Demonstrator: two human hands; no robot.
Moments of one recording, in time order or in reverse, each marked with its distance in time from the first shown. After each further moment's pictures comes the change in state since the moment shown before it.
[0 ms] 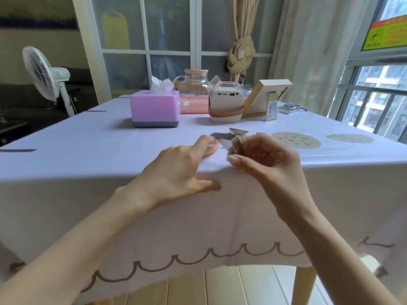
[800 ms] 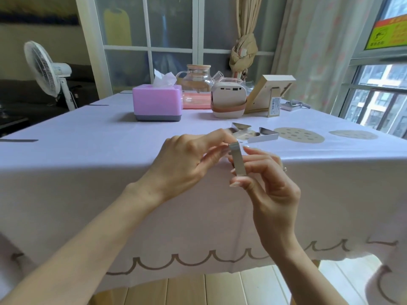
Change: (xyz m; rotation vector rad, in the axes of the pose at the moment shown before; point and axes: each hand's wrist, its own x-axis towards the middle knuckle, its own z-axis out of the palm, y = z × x) left_hand -0.001 0.003 0.007 -0.112 0.302 0.210; right_hand -0.036 0.039 0.021 -0.123 0.249 -0.356
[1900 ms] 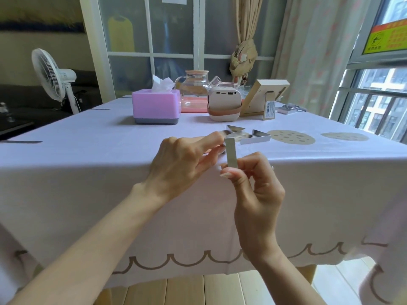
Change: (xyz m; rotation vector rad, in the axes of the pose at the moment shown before) left_hand 0.000 0.006 0.010 0.174 0.192 0.134; right_hand -0.006 -0.021 0.014 -0.017 0.159 0.062
